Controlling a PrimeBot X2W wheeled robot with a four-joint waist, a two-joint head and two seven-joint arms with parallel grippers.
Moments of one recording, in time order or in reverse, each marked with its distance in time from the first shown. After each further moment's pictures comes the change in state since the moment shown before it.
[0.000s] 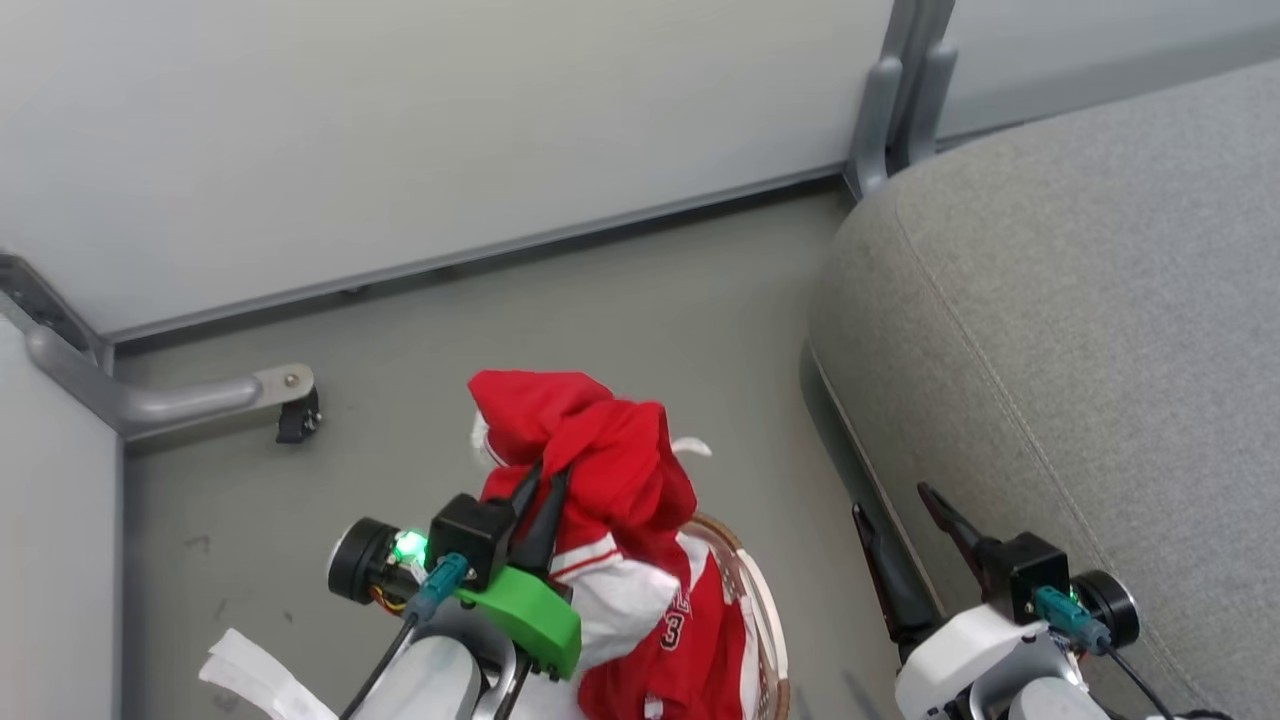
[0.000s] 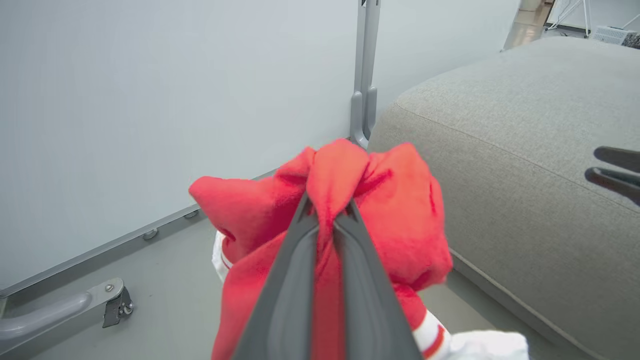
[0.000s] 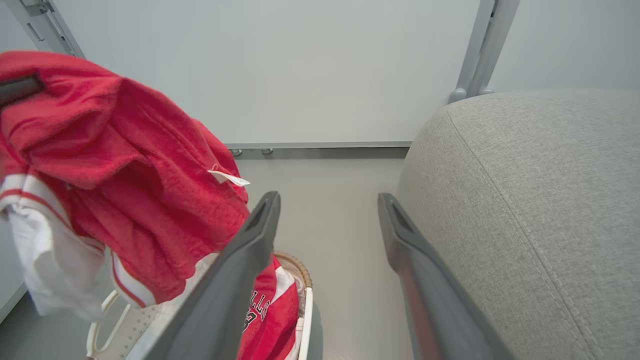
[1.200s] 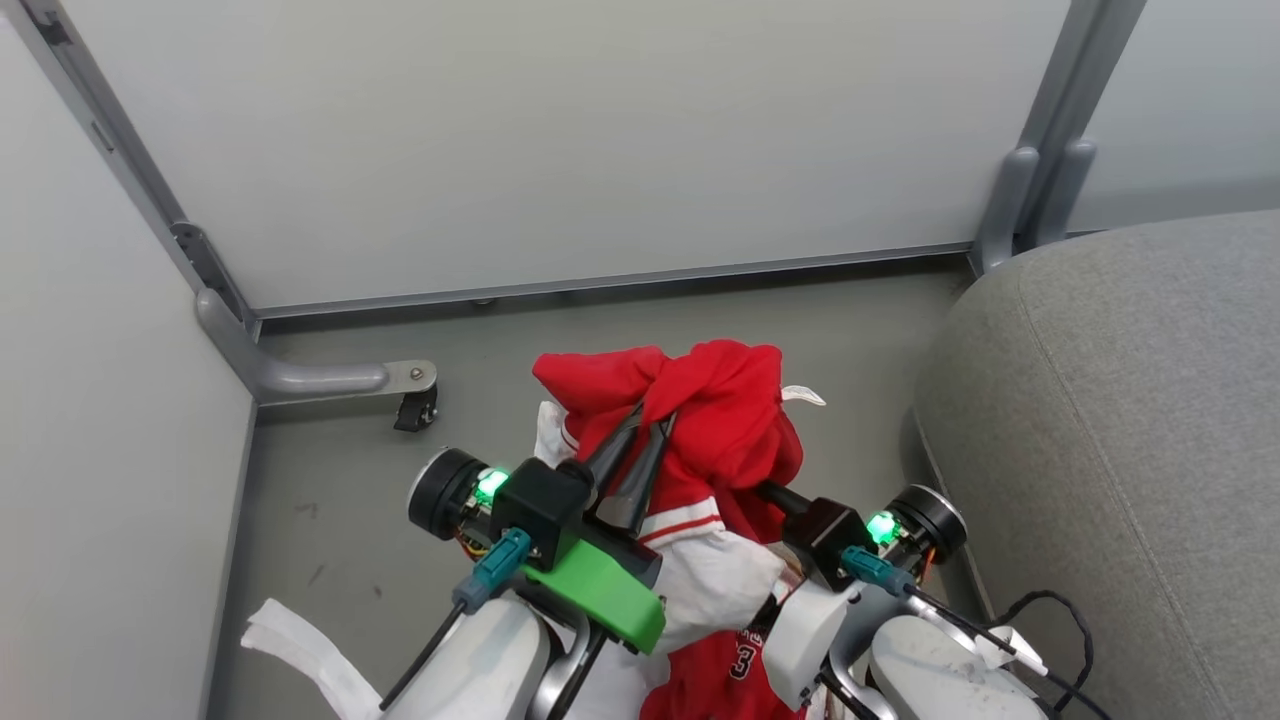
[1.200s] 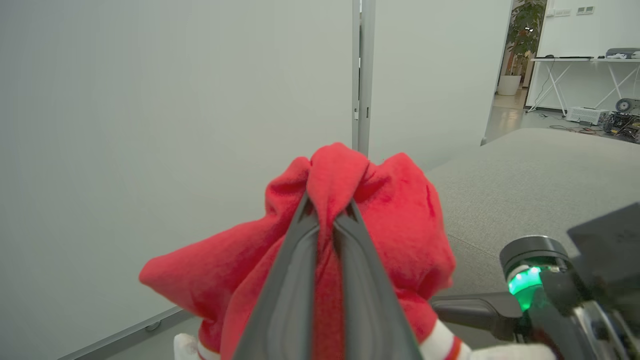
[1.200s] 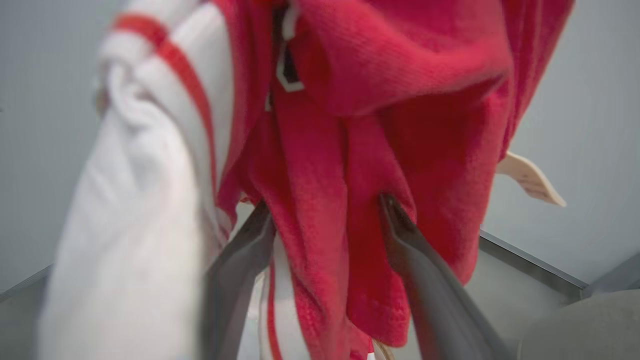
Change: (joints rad) left arm -0.046 -0.046 -0.069 -0.180 -0.014 -0.049 -0.002; right arm -0.257 -0.002 0.402 0.190 -0.002 0.000 -0.001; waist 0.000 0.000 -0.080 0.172
